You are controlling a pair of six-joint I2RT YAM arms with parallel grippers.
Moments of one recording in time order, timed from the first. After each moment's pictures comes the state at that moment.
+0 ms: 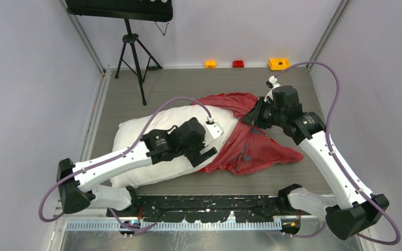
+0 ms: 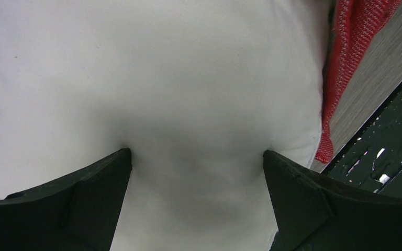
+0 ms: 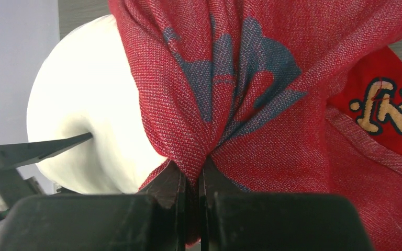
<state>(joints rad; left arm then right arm) -1.09 1.24 1.17 -0.74 -0.24 0.09 0.38 1.08 1.17 -0.75 -0.20 0.61</state>
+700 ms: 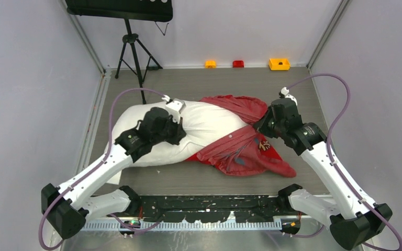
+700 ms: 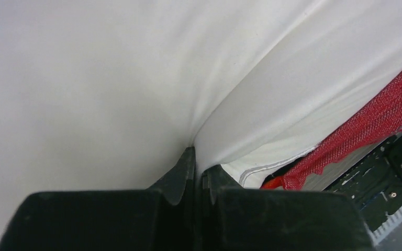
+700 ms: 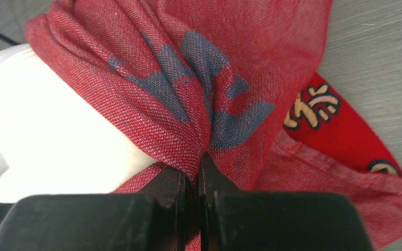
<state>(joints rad) -0.72 1.06 0.92 -0.47 -0.03 -0.21 0.39 0.98 1.04 -0.79 0.12 0.73</state>
